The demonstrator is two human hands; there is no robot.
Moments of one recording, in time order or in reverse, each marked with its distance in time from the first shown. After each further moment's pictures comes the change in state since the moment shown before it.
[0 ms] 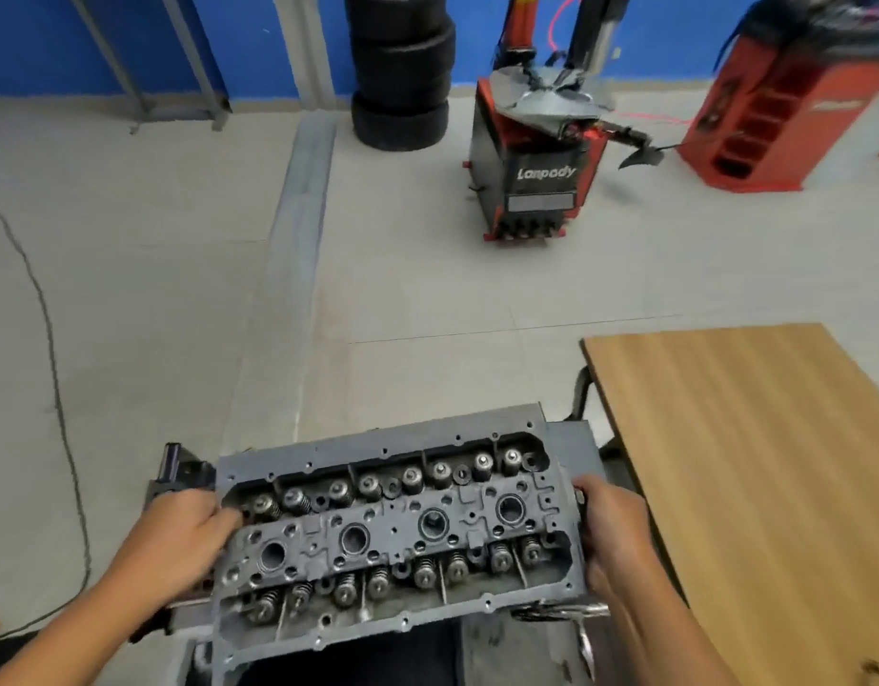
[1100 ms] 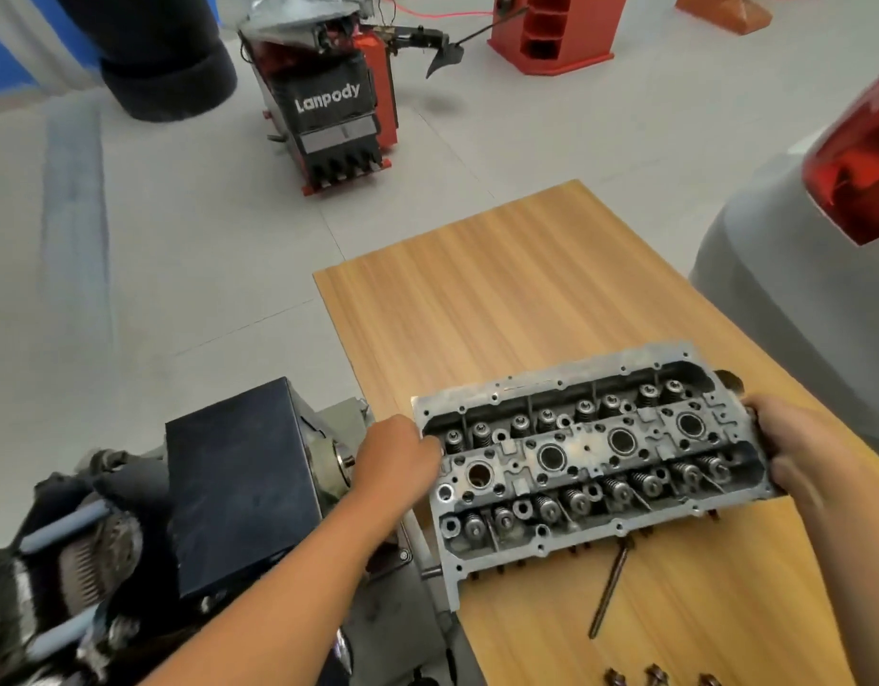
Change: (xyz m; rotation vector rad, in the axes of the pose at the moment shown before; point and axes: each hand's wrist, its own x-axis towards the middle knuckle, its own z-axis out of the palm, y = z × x) left_hand -0.061 0.514 0.380 -0.089 -0.294 0.295; right_hand 0.288 -0.040 -0.553 0.054 0.540 0.147
